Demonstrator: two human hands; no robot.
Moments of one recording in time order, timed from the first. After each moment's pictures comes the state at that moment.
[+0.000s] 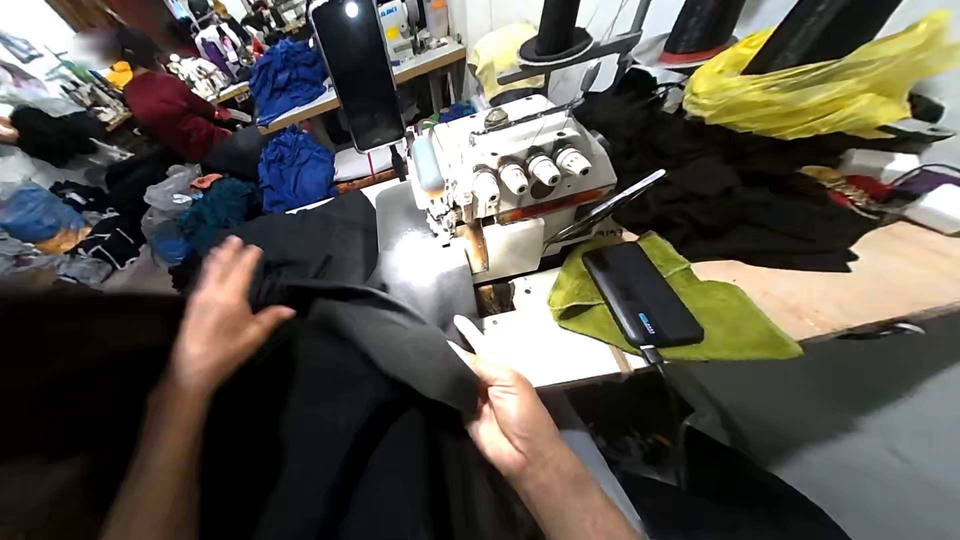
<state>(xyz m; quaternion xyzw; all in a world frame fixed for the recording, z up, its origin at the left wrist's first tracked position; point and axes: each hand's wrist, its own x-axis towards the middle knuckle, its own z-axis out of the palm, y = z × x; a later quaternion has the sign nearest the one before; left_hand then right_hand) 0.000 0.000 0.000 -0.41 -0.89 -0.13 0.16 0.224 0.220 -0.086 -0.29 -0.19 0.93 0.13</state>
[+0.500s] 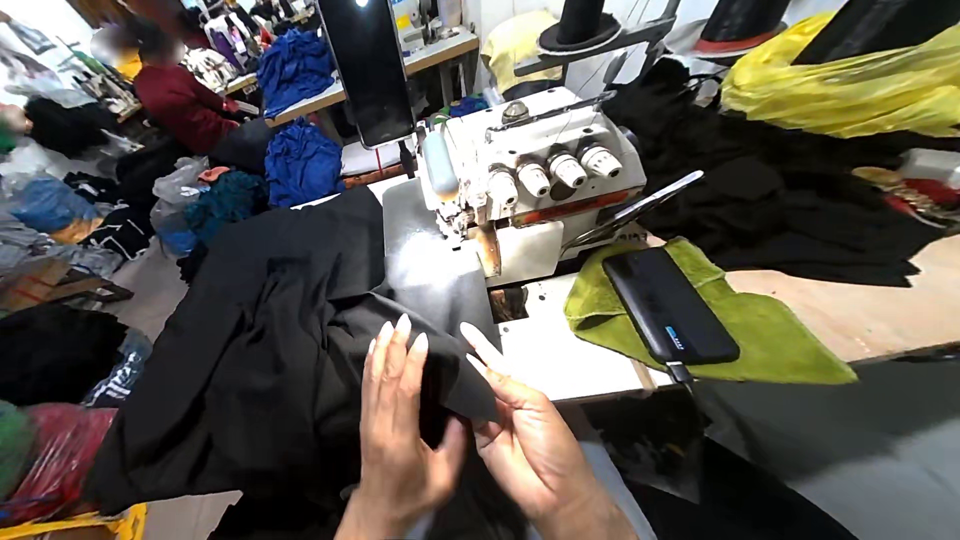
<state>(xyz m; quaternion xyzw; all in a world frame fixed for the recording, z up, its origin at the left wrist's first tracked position) 0.152 0.094 -0.123 -0.45 -0.79 -0.35 0.22 0.230 0.223 -0.082 -0.23 -0.09 0.96 0.13</state>
